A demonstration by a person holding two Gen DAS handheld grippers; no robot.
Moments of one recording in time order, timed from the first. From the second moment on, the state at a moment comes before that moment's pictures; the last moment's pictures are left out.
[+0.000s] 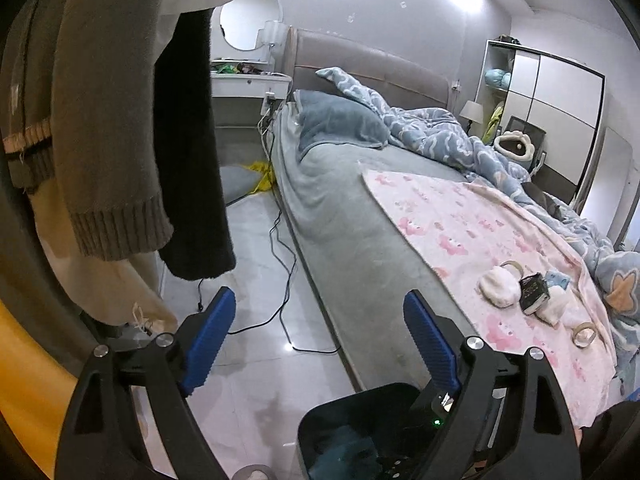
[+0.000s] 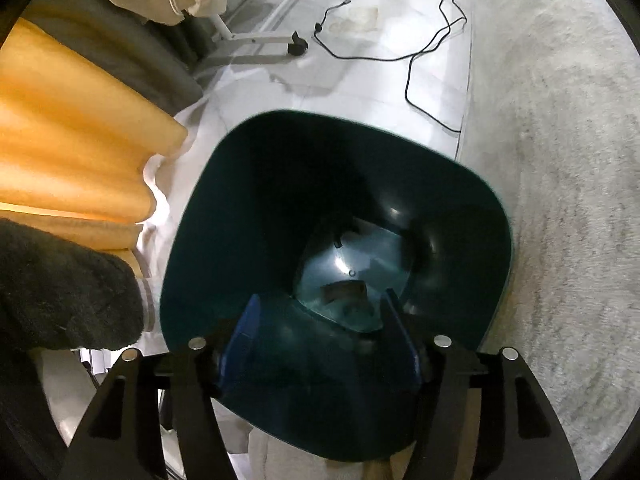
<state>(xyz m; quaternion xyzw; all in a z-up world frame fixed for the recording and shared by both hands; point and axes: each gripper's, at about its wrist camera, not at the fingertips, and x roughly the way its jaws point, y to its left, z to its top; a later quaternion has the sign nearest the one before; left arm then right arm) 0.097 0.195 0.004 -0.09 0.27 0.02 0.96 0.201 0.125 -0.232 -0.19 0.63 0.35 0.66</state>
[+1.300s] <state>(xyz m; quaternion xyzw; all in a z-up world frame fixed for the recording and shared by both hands) 0.147 0.040 0.012 -0.06 0.26 -0.08 0.96 0.219 -0.069 -0.064 -0.09 0.40 0.25 0.88</state>
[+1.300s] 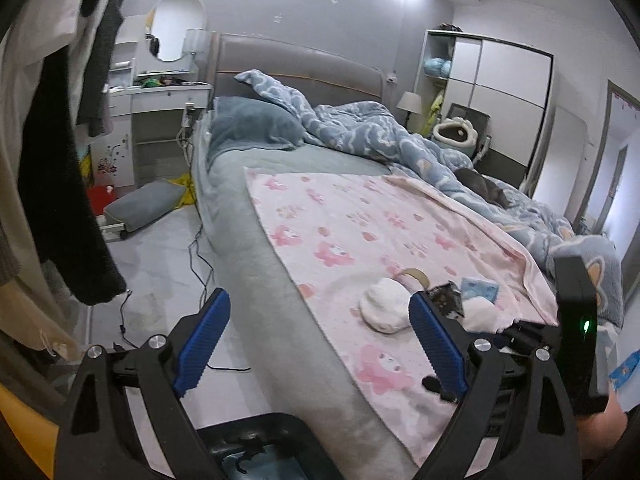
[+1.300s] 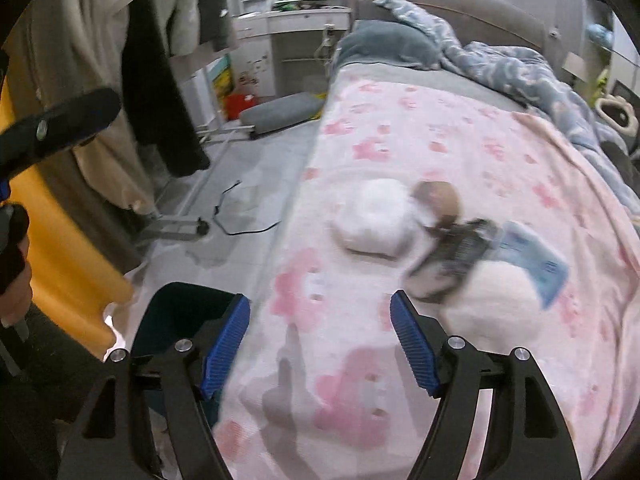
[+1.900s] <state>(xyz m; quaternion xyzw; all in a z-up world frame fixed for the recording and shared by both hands) 0.158 -0.035 -0.004 -0.05 0.29 -0.14 0.95 0.225 -0.192 -0.064 -0.03 0.41 0.14 0.90</state>
